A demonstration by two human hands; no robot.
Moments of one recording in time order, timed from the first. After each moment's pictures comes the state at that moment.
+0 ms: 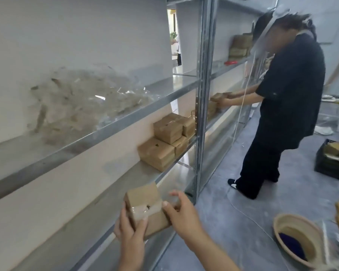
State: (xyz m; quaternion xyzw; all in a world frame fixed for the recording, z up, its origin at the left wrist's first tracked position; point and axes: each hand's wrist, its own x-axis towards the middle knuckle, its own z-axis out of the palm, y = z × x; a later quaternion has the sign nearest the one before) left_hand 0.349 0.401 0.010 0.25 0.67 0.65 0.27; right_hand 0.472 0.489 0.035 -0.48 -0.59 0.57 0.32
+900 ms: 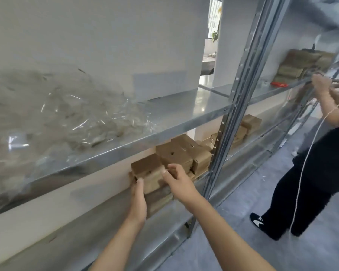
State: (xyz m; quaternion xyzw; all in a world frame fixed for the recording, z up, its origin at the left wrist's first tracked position) left_hand 0.289 0.737 0.012 0.18 0.58 0.72 0.33; right_hand 0.399 0.822 0.091 -0.40 -0.72 0.54 0.19
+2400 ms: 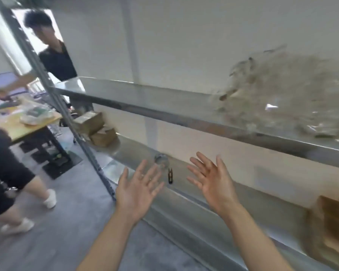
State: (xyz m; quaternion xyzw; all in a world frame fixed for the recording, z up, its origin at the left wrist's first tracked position) left_hand 0.360 0.360 0.084 -0.17 0.34 0.93 -0.04; right_hand 0.297 0.569 0.097 -0.03 -0.43 0.88 -0.19
